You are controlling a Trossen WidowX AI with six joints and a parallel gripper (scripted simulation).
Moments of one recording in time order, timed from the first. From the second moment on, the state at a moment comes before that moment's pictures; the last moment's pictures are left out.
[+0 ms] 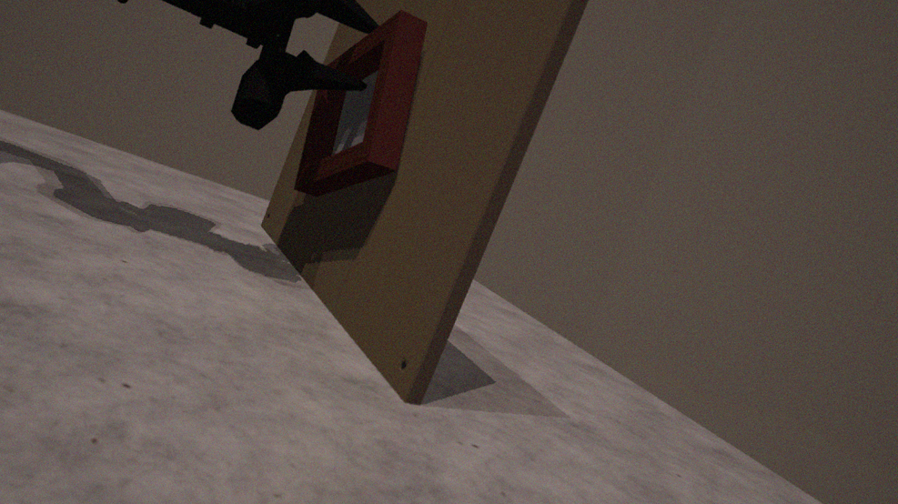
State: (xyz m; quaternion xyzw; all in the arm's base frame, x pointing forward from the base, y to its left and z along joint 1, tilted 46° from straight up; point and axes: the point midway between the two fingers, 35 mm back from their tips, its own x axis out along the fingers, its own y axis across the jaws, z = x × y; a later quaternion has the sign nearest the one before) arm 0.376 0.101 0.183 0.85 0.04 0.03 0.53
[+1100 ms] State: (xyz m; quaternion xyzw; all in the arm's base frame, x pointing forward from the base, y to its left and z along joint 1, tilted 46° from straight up) arm 0.376 0.101 0.184 0.85 0.04 0.03 0.52
